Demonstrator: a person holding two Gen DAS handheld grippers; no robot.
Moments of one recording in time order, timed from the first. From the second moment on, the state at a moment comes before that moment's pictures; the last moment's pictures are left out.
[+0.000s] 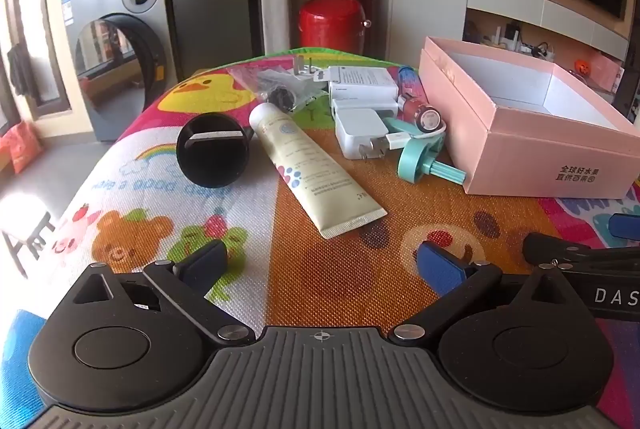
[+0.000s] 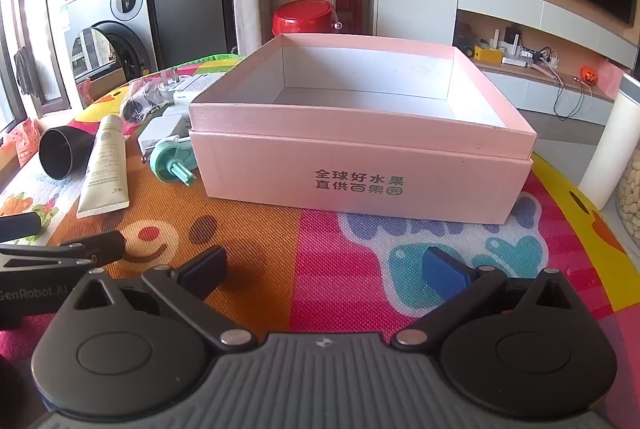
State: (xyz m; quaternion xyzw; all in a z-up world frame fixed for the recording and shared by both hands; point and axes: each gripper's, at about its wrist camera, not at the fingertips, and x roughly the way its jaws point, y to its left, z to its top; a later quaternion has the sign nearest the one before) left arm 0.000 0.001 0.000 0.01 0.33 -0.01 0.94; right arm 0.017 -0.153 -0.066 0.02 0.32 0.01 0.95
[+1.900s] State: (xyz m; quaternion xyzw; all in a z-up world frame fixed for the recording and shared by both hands) left arm 0.000 0.000 0.000 0.01 0.33 -0.01 0.94; right arm 0.017 -0.155 -0.066 0.02 0.32 0.01 0.95
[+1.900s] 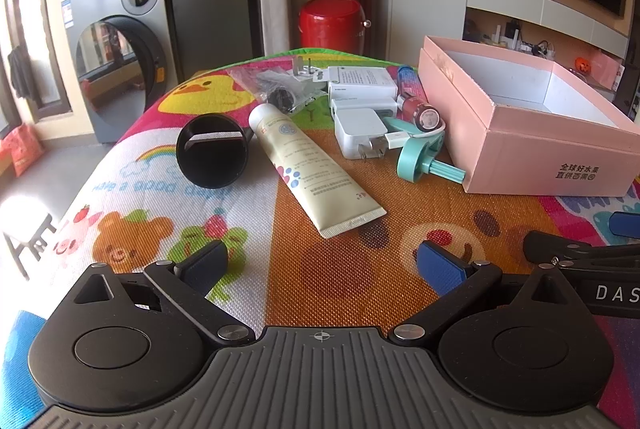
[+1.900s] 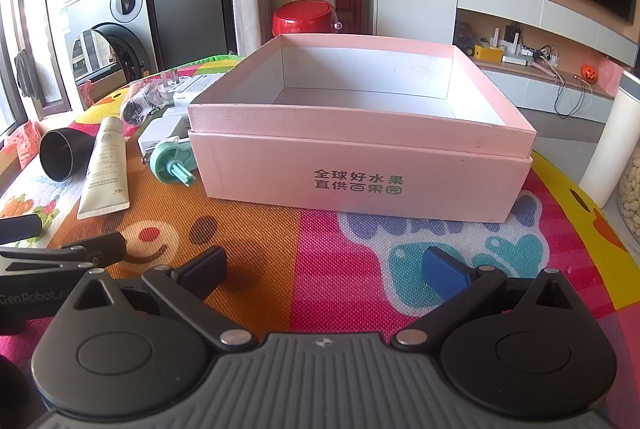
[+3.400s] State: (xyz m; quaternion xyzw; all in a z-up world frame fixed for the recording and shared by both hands) left arm -0.017 0.017 0.020 -0.02 0.33 -0.07 0.94; right arm 0.020 -0.160 -0.058 0.03 0.36 0.03 0.93
